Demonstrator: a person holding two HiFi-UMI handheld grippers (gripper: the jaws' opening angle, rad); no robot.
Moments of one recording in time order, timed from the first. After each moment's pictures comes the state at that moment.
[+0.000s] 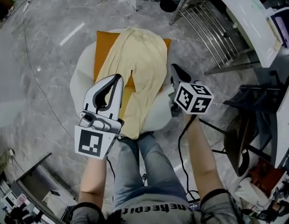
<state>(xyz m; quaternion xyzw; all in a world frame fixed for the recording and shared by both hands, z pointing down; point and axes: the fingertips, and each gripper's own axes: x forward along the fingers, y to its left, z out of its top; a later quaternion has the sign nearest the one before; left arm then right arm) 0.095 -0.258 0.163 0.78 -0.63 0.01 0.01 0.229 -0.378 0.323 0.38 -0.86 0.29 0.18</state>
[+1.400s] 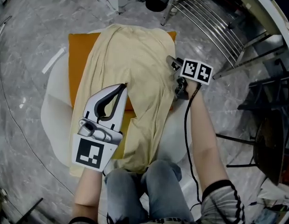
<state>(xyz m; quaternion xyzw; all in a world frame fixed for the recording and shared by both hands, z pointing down) 0.080 -0.296 0.492 0.84 -0.54 0.00 0.00 0.234 -0.513 0.702 0.44 -0.80 0.38 0.16</state>
